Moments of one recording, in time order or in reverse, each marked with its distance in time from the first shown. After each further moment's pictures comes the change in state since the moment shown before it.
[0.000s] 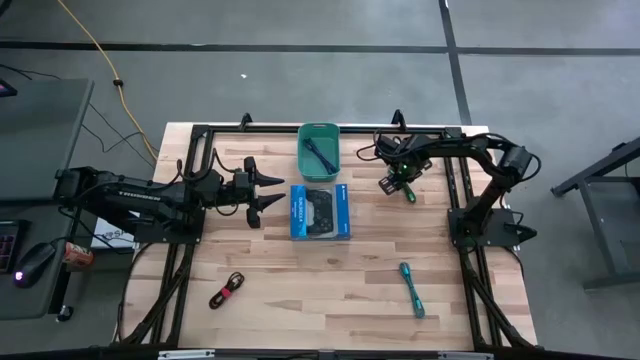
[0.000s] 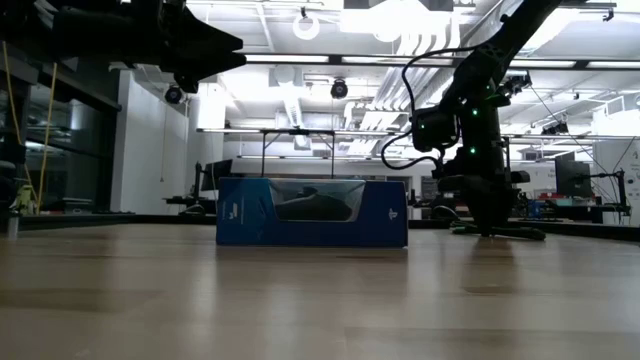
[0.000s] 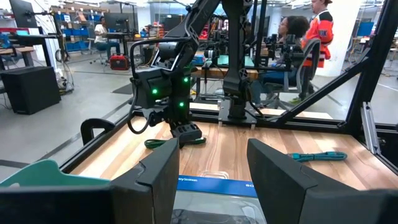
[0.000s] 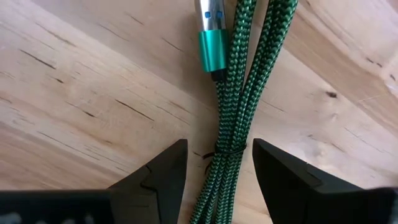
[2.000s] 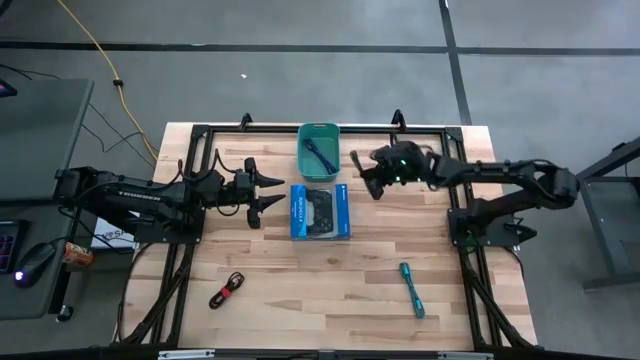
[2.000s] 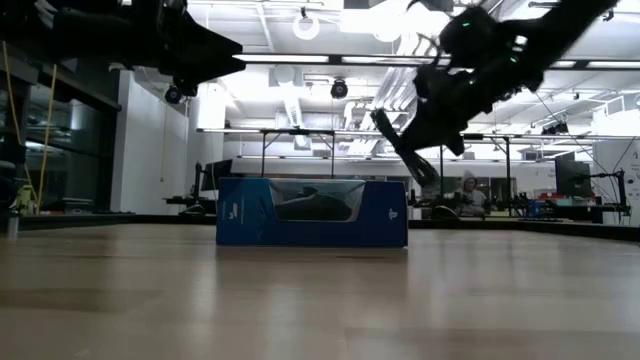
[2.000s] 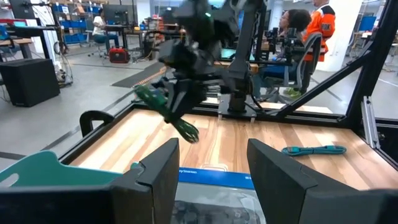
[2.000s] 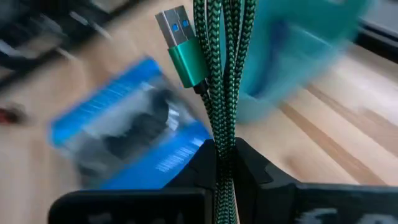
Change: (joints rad) left arm 0.000 0.000 0.000 -0.027 0.000 -0.011; right arm 0.217 -0.439 -0.291 0.899 -0.205 -0.066
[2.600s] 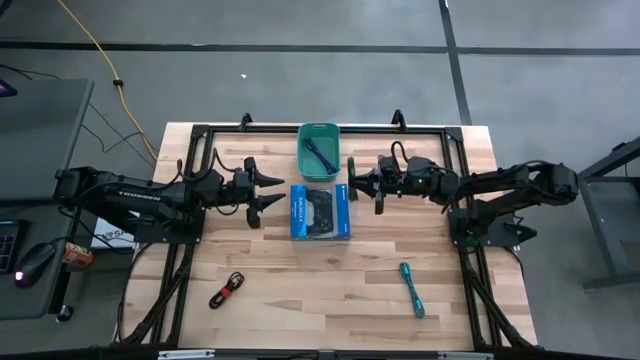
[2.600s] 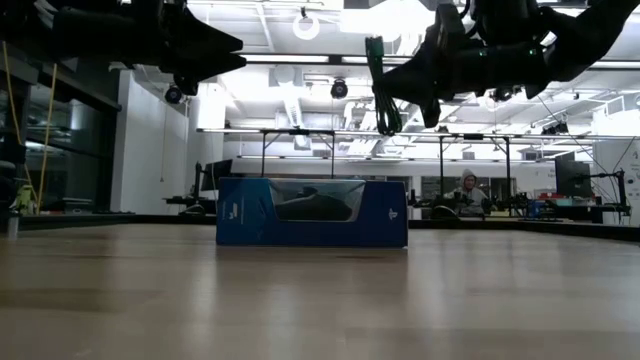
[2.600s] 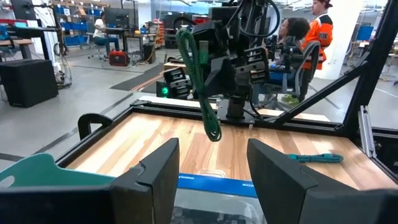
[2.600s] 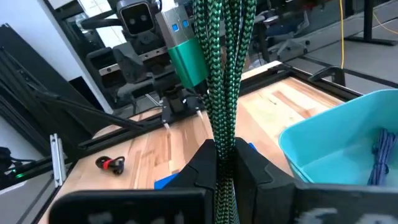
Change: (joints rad) left arm 0.000 0.000 0.000 0.021 0.000 -0.025; right arm 0.162 0.012 -0.137 0.616 -0.027 0.002
